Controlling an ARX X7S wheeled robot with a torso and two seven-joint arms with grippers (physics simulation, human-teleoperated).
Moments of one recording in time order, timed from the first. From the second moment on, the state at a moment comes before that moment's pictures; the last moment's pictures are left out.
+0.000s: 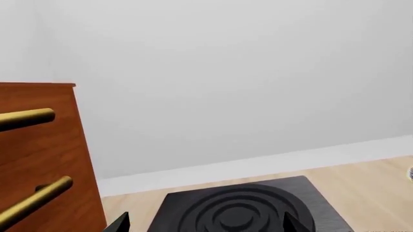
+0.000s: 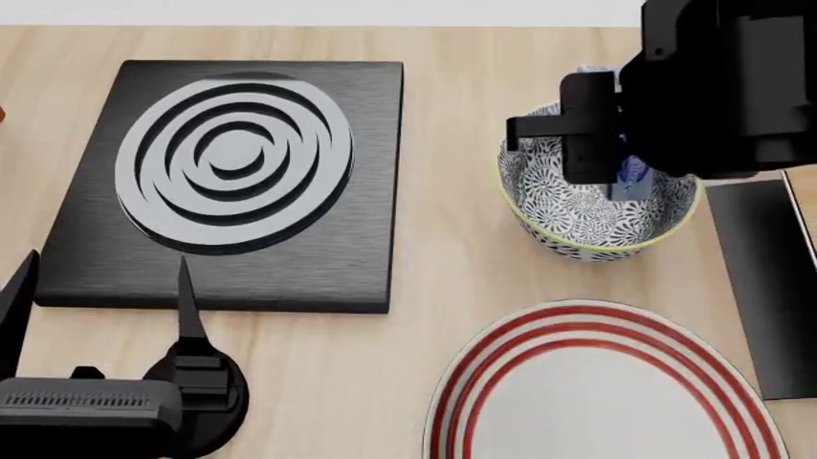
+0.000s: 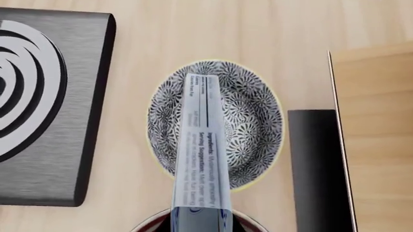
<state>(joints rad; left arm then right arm) -0.57 -0.59 0.96 0.13 -0.32 0.12 -0.96 1.73 0.48 -0.73 0.69 1.66 1.42 0.85</state>
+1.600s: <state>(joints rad) -0.56 -0.58 0.97 0.14 -0.29 0.11 -0.95 1.78 0.30 -1.01 1.09 1.32 1.21 0.35</state>
